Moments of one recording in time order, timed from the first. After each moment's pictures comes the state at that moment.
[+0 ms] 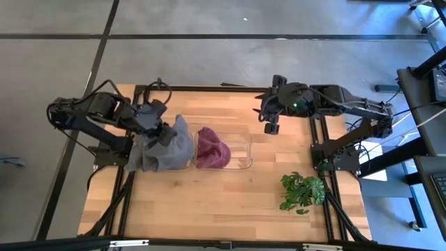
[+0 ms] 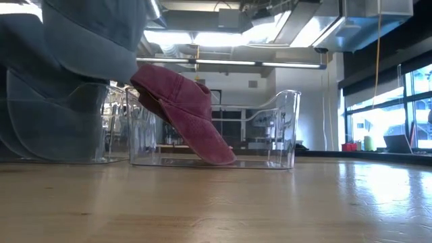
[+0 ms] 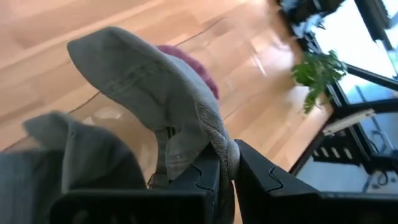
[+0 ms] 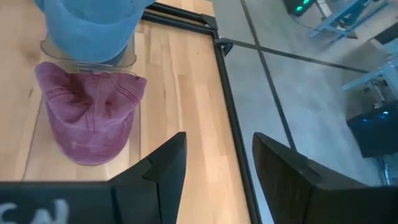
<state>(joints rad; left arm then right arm) -0.19 1.14 1.56 -1.28 -0.24 -1.17 0.00 1.42 1.77 -1.02 0.40 -0.23</state>
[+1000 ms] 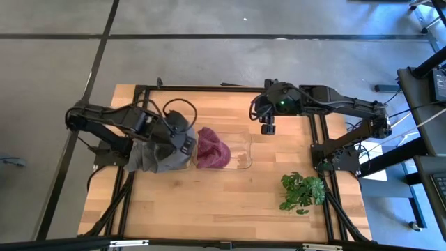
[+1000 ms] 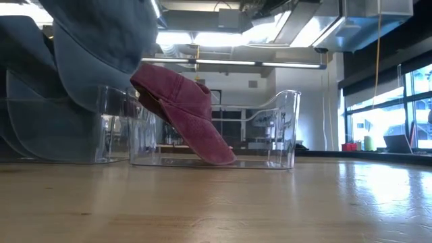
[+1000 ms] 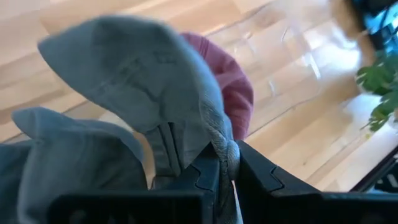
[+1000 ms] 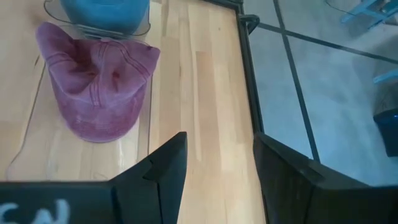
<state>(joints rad) -0.23 1.36 1.56 -1.30 -0.34 -1.29 -0.09 1.42 1.63 -0.96 0.27 -0.29</state>
